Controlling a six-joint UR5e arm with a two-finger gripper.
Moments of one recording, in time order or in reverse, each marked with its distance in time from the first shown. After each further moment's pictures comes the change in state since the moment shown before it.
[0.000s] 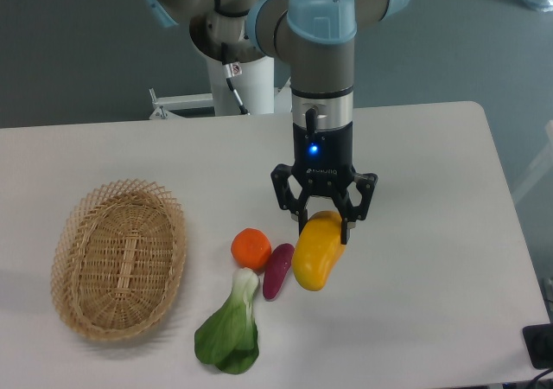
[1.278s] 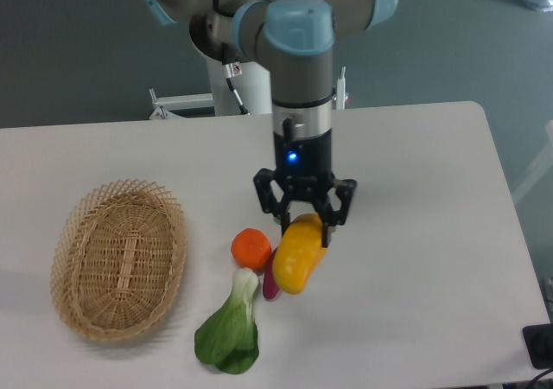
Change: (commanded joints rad) arm -0.159 0.003 -0.032 -0.017 0.114 -0.158
